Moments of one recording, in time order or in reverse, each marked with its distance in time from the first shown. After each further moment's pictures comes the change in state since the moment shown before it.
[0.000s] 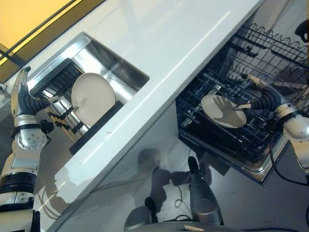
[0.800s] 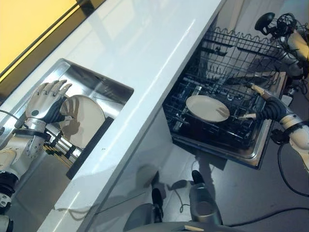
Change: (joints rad) left arm -0.010 0.259 -0.355 0.023 0.467 0.009 0.105; right arm 0.151 -0.085 0.022 -0.025 0.141 -0.011 -0.083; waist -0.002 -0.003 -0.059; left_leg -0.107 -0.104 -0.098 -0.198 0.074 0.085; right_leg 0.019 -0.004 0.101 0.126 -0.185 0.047
